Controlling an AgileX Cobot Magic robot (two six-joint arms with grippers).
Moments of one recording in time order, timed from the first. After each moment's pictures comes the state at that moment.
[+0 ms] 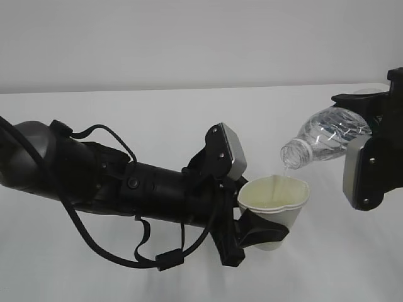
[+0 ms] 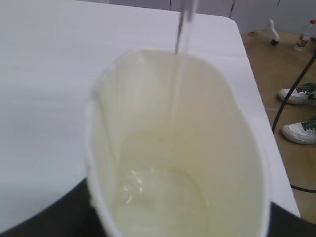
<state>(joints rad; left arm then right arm) -0.73 2.04 -0.99 1.09 -0.79 -0.65 0.11 1.40 -0.44 -0.38 -0.66 -1.35</state>
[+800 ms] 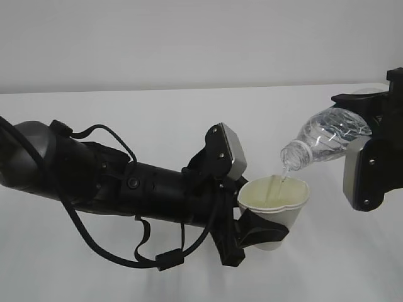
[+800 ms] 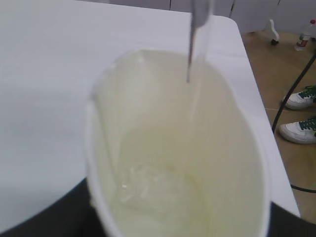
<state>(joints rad) -0.73 2.04 -0.99 1.09 -0.79 -0.65 0.11 1.40 -0.44 -0.38 -0.66 -1.37</state>
